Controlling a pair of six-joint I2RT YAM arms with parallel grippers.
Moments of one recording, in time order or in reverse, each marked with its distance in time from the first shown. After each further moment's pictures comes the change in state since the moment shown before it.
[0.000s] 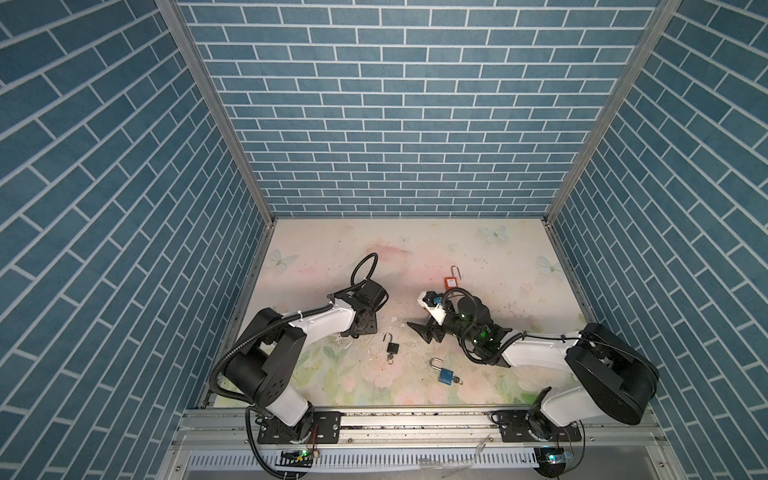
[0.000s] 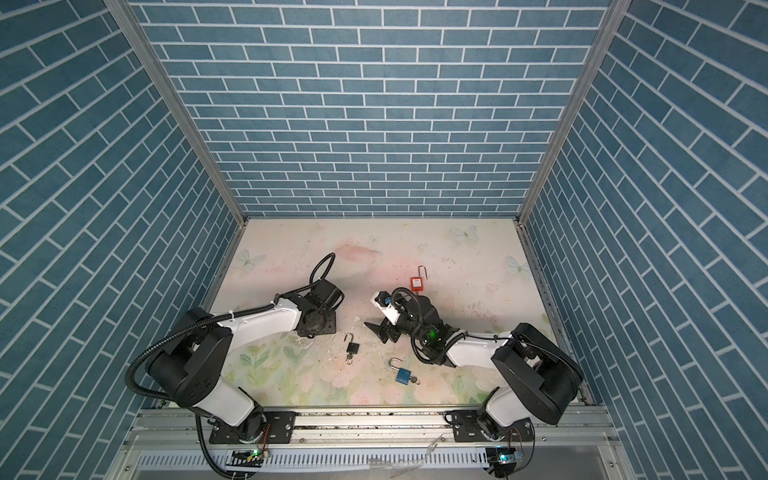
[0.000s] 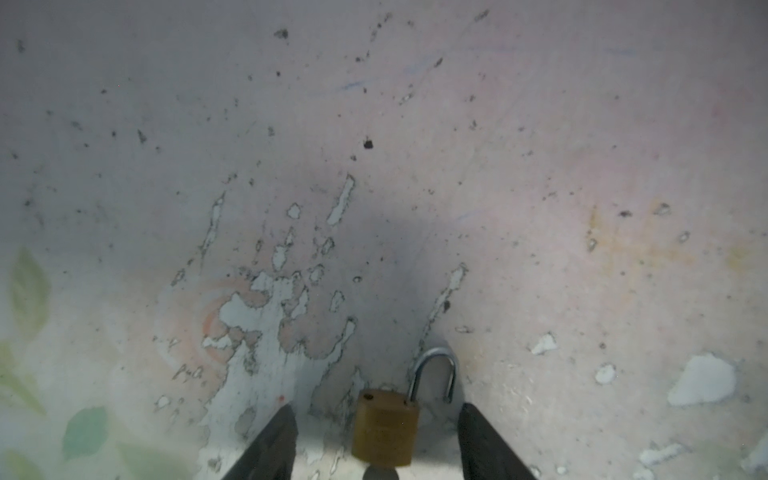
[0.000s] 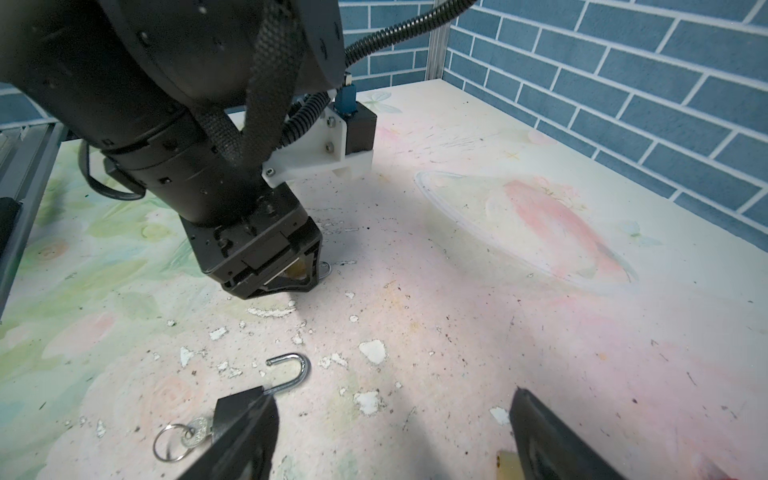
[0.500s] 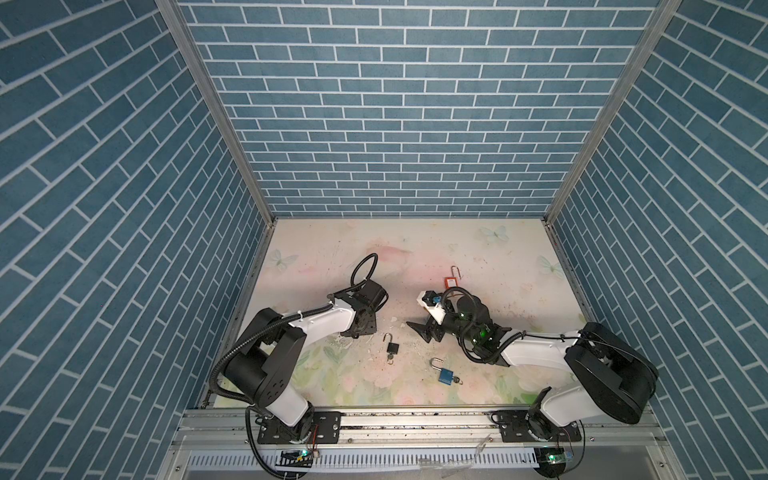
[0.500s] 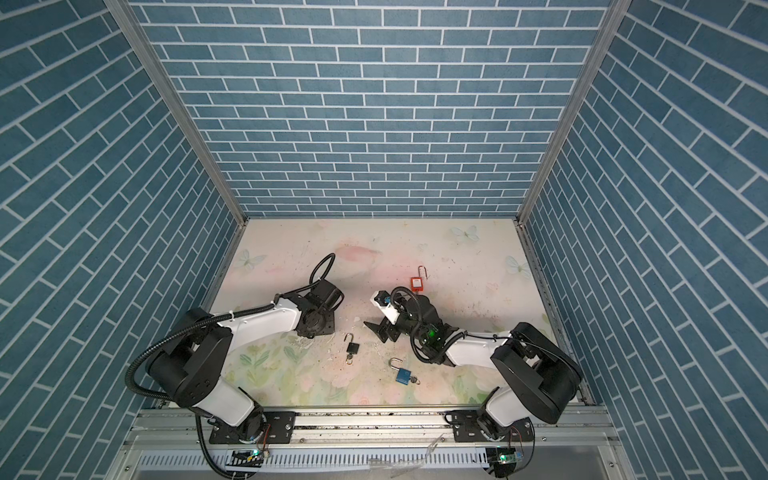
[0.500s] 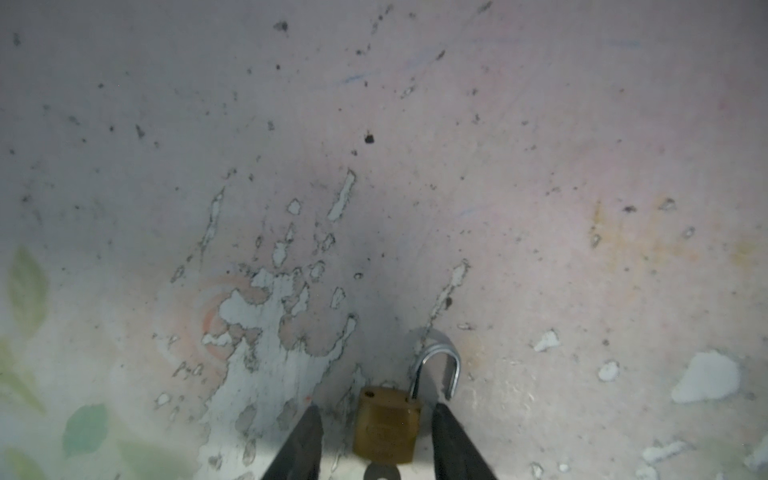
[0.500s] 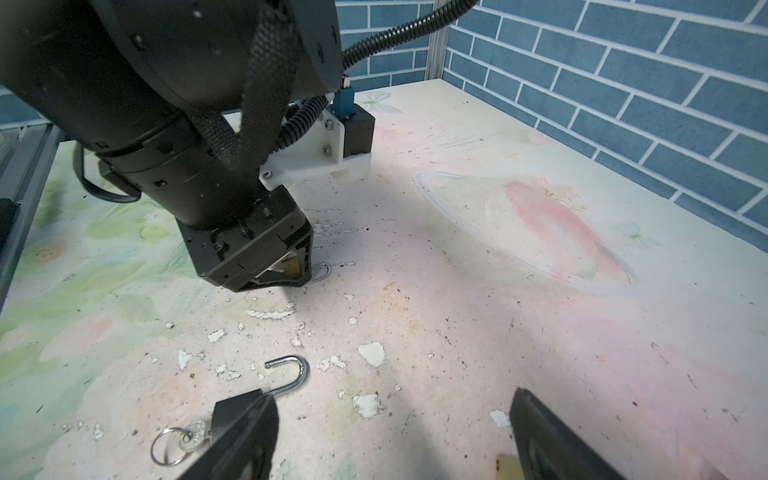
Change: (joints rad) left arm 0.002 0.001 0.000 -0.005 0.003 0.008; right arm 0.000 0.010 0.015 -0.005 0.000 0.000
